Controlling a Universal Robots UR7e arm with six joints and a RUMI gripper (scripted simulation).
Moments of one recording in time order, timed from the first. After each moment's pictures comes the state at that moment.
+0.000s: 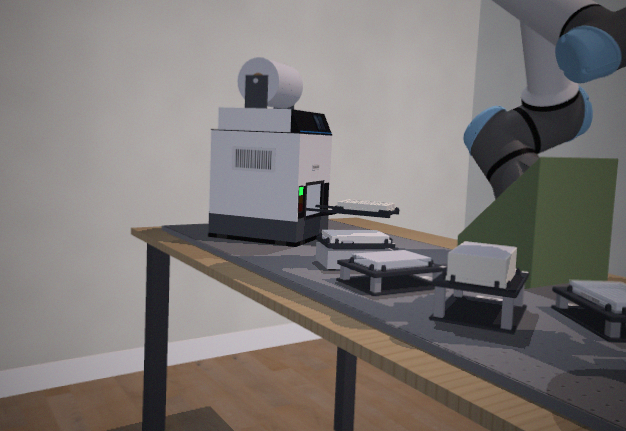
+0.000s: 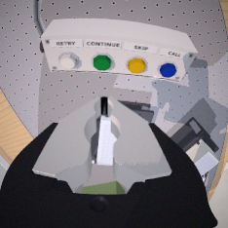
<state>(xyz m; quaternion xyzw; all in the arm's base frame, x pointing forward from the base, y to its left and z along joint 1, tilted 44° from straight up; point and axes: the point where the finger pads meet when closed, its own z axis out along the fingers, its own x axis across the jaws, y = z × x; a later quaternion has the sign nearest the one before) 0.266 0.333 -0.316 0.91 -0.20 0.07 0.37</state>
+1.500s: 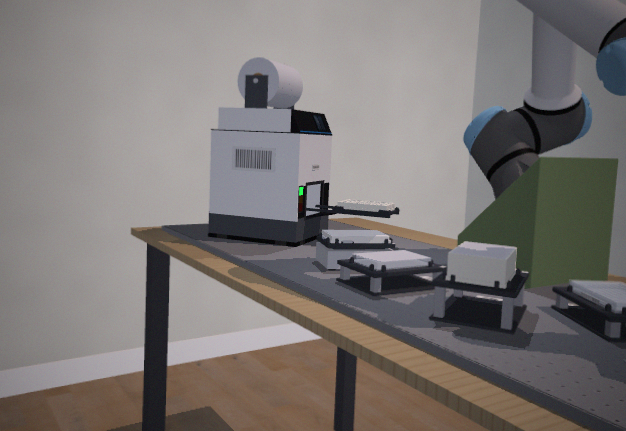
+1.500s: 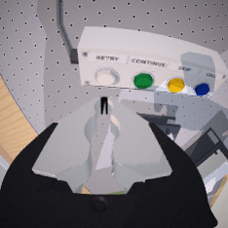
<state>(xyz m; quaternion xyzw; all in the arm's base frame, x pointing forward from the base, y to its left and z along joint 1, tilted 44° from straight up) 0.223 0.345 -0.360 0.91 -0.20 0.07 0.37</state>
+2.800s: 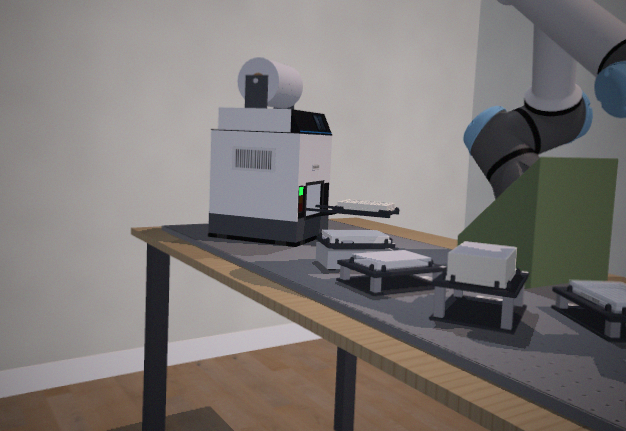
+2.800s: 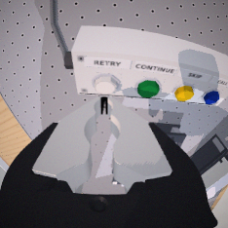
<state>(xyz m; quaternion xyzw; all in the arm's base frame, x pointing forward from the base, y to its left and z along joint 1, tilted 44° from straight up) 0.222 0.326 -0.381 0.91 -0.20 0.07 0.37</state>
